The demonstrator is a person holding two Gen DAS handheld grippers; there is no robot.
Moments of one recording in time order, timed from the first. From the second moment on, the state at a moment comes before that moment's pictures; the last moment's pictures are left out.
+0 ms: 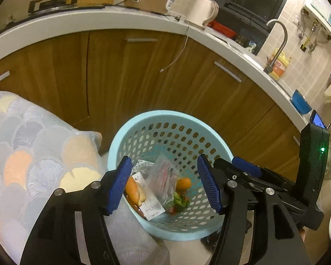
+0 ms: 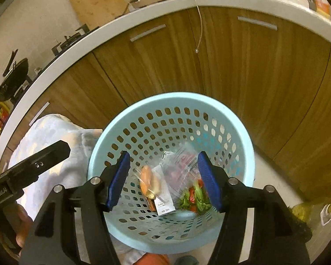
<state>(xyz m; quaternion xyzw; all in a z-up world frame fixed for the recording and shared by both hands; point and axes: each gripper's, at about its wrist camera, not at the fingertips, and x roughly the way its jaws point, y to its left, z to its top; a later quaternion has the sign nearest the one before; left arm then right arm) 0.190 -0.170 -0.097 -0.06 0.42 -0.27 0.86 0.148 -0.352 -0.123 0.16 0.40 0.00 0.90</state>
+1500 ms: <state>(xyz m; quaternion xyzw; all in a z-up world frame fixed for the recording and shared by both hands) 0.046 -0.070 0.000 -0.06 0.23 -0.06 0.97 0.045 -0.289 -0.013 0.06 0.26 -0.02 0.96</state>
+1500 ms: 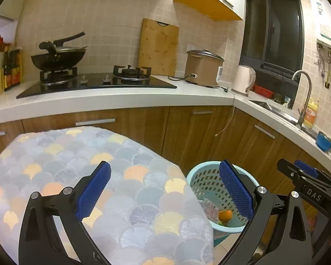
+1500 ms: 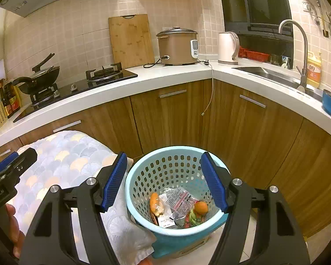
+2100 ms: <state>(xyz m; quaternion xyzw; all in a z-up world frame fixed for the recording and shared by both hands) 0.032 -0.069 -0.004 -0.04 0.21 -0.04 0.98 0.041 -0.277 -0.014 0.05 0.26 -0.01 0.97</state>
